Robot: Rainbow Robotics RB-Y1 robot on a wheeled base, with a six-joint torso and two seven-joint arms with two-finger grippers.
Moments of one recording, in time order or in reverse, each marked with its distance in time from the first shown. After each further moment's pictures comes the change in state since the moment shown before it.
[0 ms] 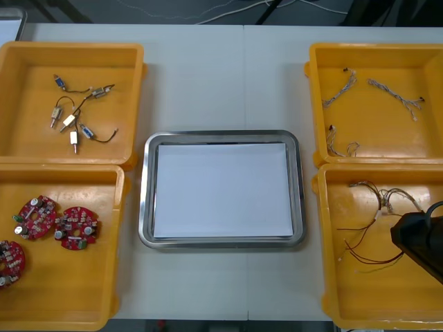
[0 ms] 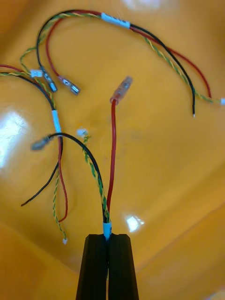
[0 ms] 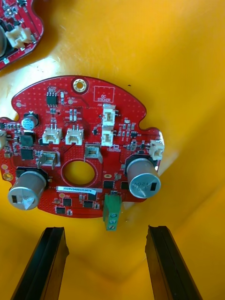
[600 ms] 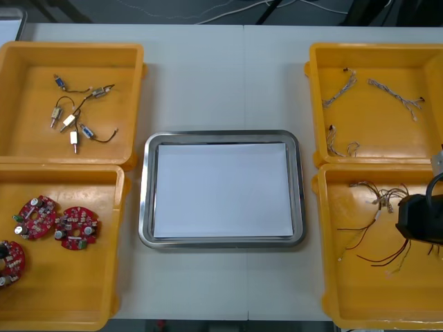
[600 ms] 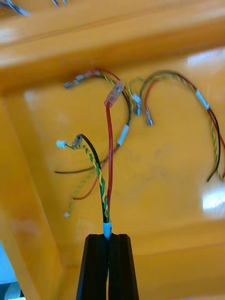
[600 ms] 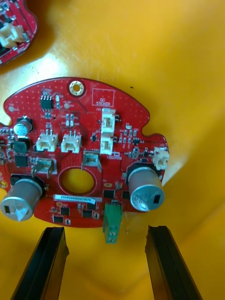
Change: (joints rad) right arm -0.158 -0.032 -0.082 -0.055 -0.158 0.132 0.481; left arm 0.000 -0.021 -0.027 0.005 -0.040 -0.051 0.000
